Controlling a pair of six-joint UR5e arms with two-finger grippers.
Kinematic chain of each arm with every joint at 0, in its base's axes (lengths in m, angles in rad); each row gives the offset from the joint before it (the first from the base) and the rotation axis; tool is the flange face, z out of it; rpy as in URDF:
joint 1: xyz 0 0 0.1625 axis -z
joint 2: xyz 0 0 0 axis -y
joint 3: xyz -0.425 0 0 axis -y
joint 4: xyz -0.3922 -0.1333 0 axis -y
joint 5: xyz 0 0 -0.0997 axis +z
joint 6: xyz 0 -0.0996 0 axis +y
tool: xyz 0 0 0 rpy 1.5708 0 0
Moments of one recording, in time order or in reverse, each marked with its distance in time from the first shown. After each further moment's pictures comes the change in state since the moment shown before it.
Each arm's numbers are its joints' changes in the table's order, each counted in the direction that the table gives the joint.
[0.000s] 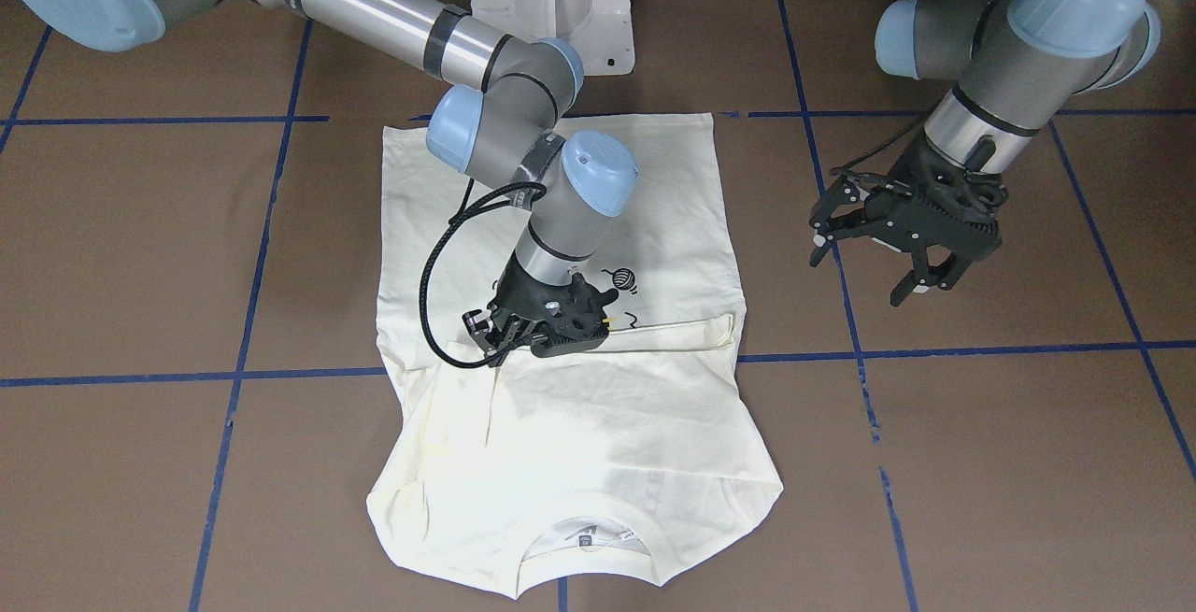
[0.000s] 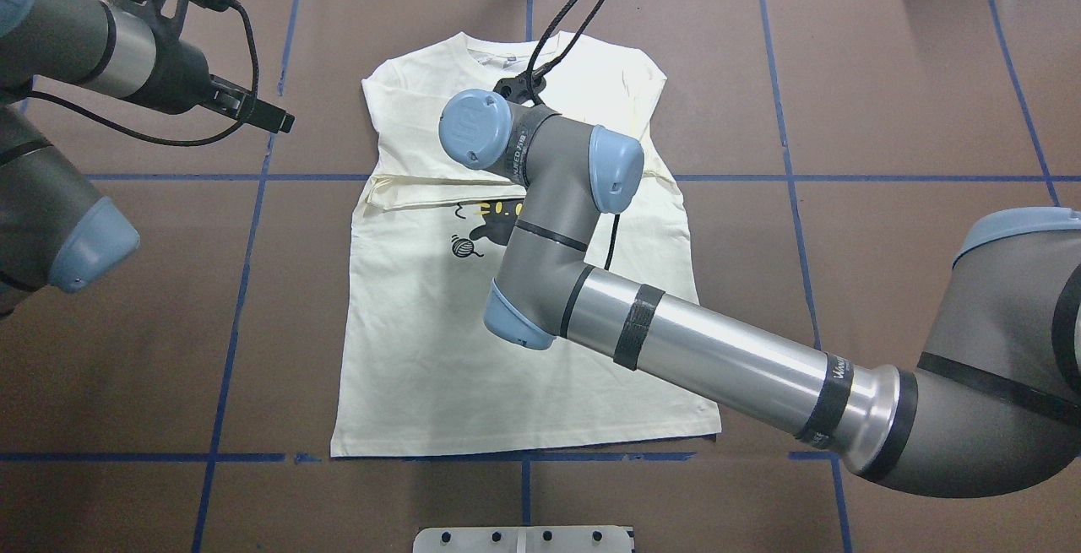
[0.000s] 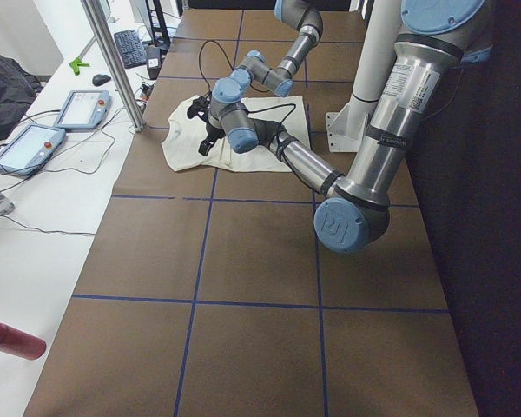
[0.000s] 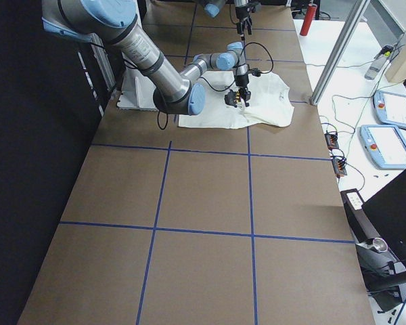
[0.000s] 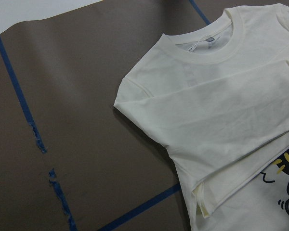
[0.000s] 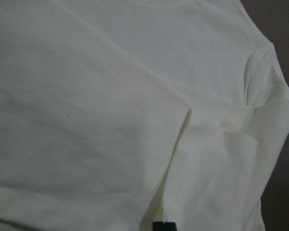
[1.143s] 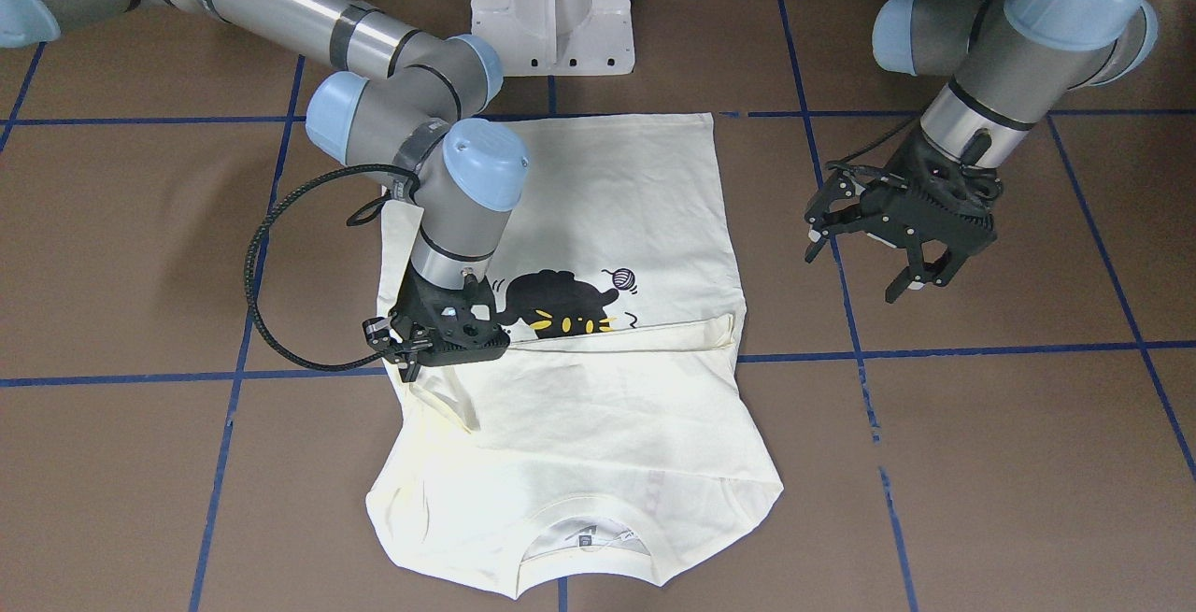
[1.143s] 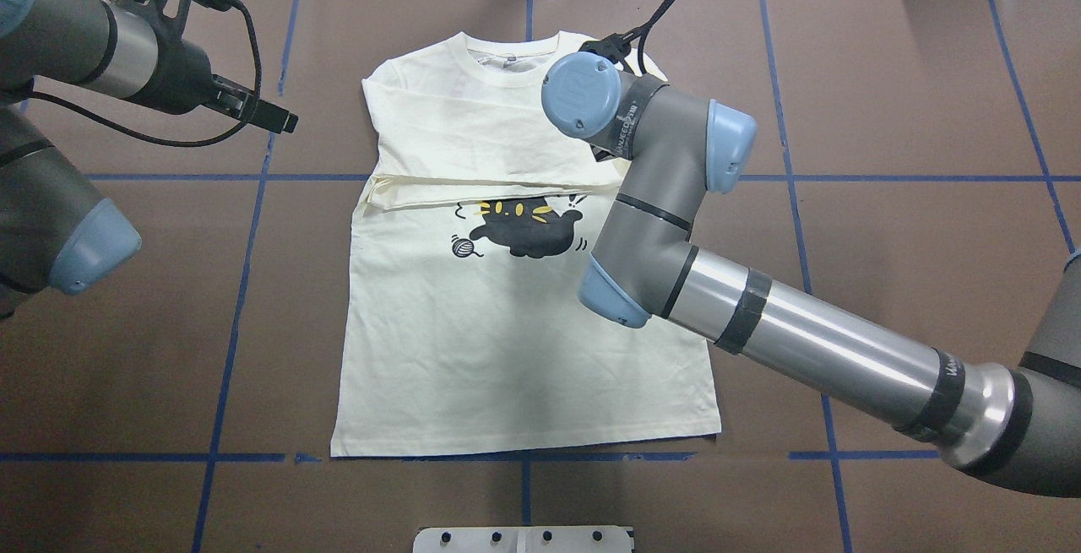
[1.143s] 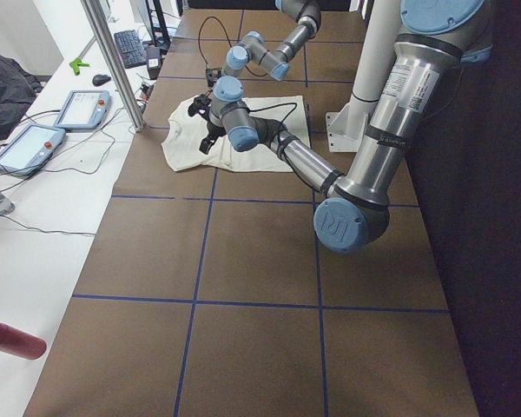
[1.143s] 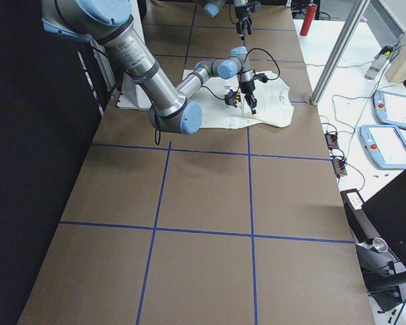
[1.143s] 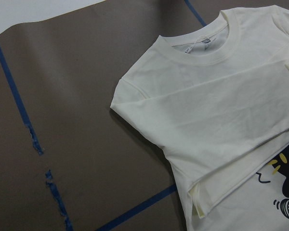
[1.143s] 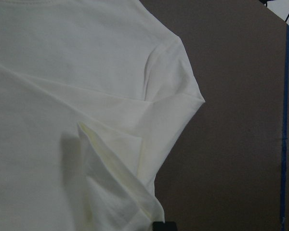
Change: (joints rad) left arm -0.004 -0.003 -0.011 0.000 -0.001 0.000; right arm -0.088 -0.222 0.276 -0.014 -0.012 0.007
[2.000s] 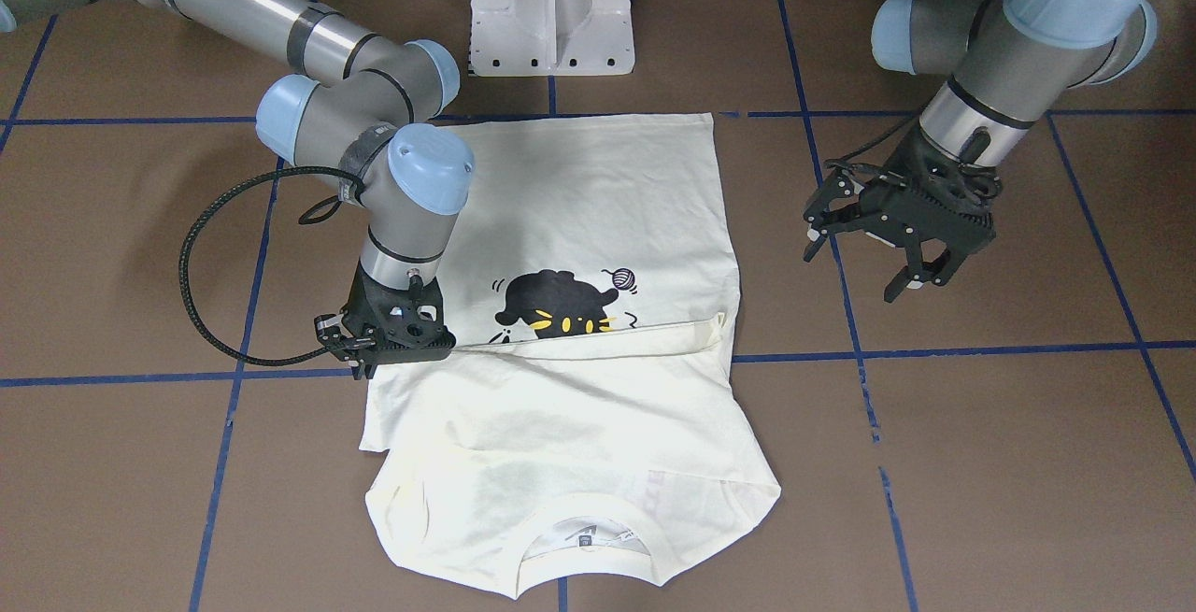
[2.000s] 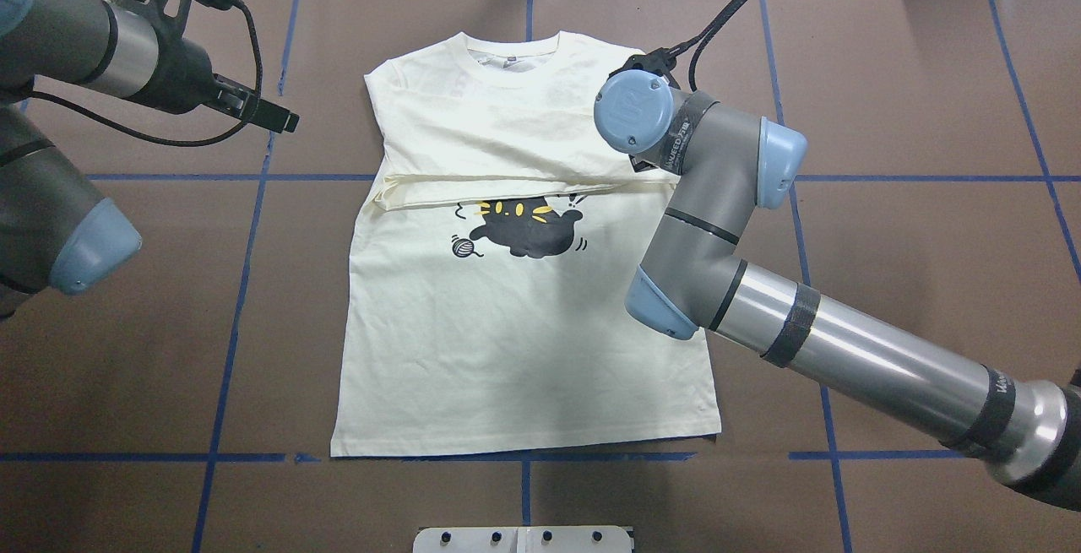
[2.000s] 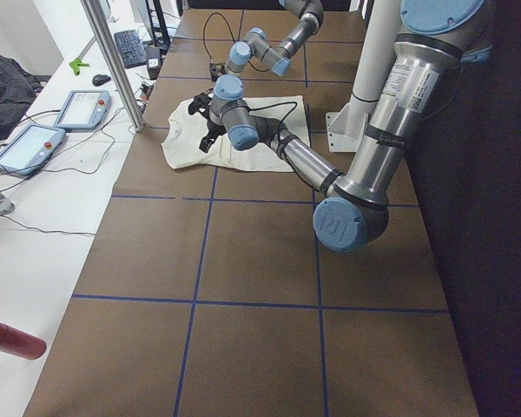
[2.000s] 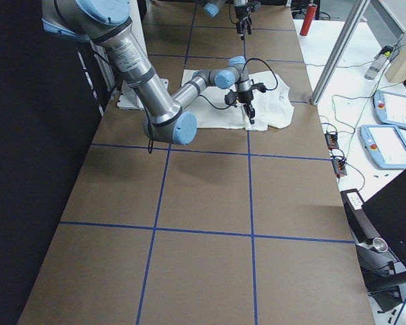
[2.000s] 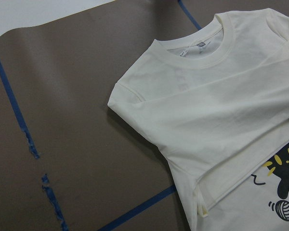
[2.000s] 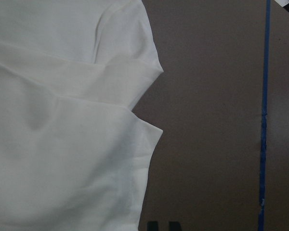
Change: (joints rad) left arm 0.000 0.000 -0.001 0.000 0.000 0.000; right arm -0.011 -0.082 0.050 0.013 0.001 -0.019
